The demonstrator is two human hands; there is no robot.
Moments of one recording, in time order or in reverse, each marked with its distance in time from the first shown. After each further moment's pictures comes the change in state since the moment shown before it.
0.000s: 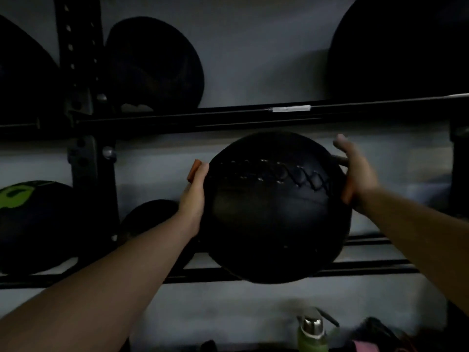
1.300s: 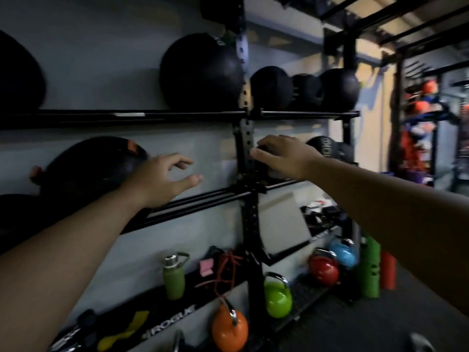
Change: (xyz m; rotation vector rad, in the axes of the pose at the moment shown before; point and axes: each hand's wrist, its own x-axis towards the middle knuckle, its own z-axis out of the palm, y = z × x) left_hand -0.294 0.051 0.141 0.876 -0.645 0.801; right_hand -0.312 -0.262 -0.207 -1.522 0.020 -0.122
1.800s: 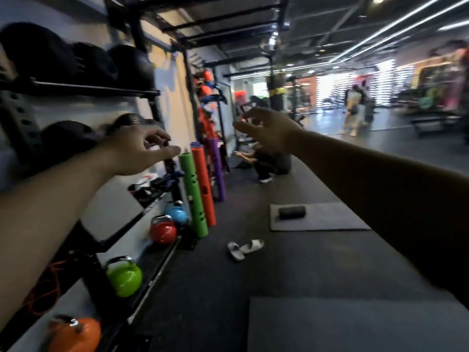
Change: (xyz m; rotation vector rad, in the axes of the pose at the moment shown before) left_hand -0.034 0.289 0.128 -0.439 -0.384 0.532; right_hand -0.352 0.057 -0.209 -0.231 0.246 0.678
